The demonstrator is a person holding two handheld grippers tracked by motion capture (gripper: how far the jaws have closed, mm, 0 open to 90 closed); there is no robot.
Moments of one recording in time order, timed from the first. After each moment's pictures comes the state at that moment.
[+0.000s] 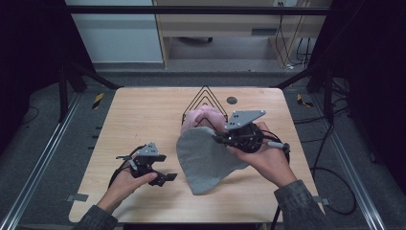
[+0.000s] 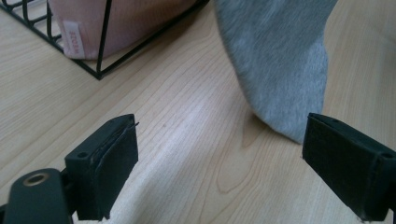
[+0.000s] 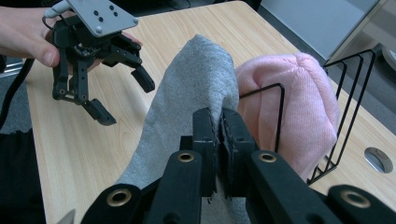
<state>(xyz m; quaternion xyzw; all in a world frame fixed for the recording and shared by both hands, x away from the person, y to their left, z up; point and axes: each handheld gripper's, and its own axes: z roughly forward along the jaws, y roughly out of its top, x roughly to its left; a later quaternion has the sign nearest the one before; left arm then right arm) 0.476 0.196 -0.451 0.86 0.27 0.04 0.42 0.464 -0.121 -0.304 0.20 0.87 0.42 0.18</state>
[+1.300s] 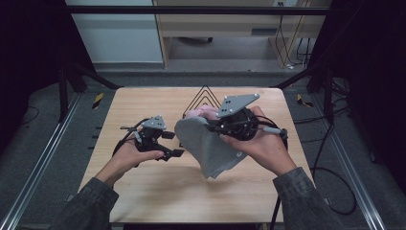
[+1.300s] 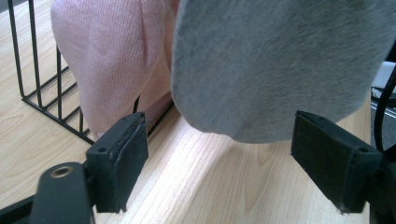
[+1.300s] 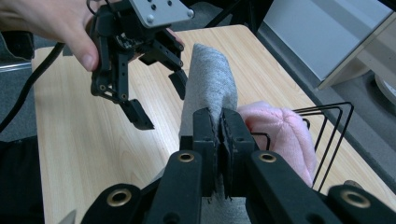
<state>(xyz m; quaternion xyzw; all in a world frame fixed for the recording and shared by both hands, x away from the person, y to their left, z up) 0.520 0.174 -0.378 0.88 0.22 0.05 0.43 0.467 -0.102 -0.258 0.16 0.87 0.42 0.19</state>
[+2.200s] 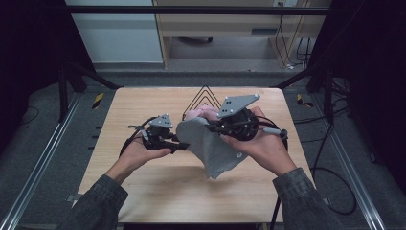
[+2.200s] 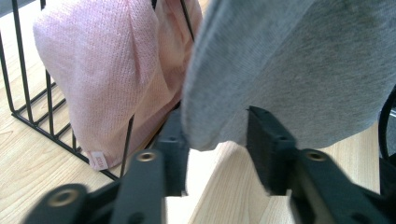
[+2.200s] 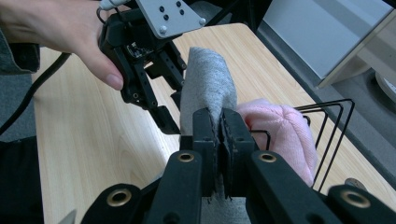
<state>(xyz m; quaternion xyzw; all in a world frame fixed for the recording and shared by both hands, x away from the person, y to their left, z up) 0.527 0.158 -0.382 0.88 0.21 0.05 0.43 0.469 -0.105 -0.263 0.17 0.87 0.41 0.19</state>
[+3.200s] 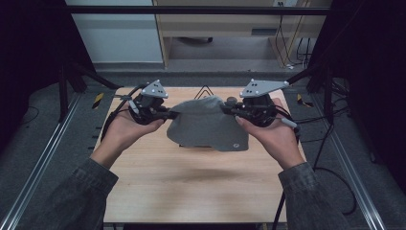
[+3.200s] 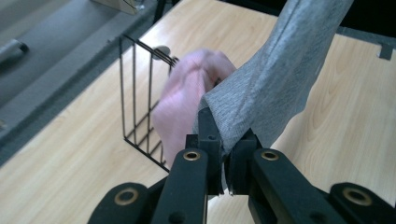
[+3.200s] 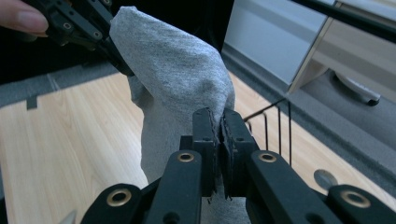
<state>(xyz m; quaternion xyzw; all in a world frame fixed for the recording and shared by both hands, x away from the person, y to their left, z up) 0.517 0.157 -0.256 0.88 0.22 0.17 0.38 0.487 -0.142 -0.245 0.25 0.81 0.48 0.22</state>
